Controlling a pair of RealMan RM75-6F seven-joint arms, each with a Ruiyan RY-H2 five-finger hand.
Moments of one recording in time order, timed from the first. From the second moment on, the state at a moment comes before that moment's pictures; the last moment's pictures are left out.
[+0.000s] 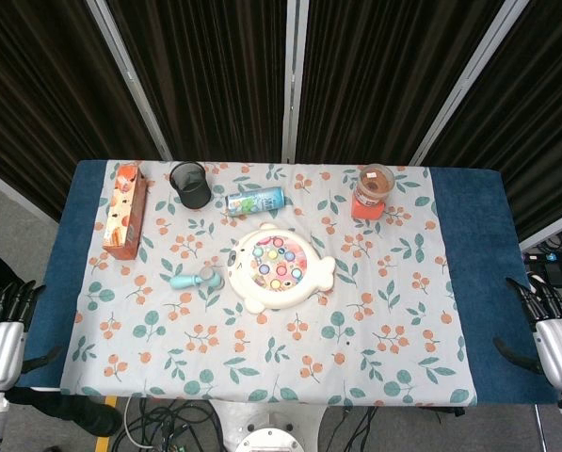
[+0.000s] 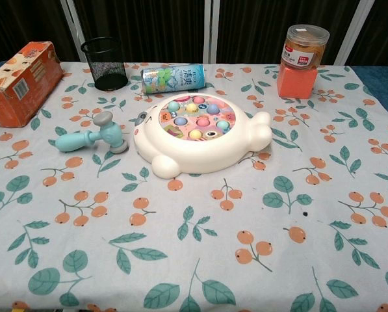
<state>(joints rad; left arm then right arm) -0.04 -1.15 0.03 -1.72 1.45 1.60 0.18 0.06 -1.04 0.01 -1.53 -1.62 1.55 0.23</state>
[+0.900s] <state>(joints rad) -0.34 -1.18 -0.11 -1.70 1.52 1.24 0.06 0.04 -1.02 0.03 -1.55 -1.65 1.63 0.20</state>
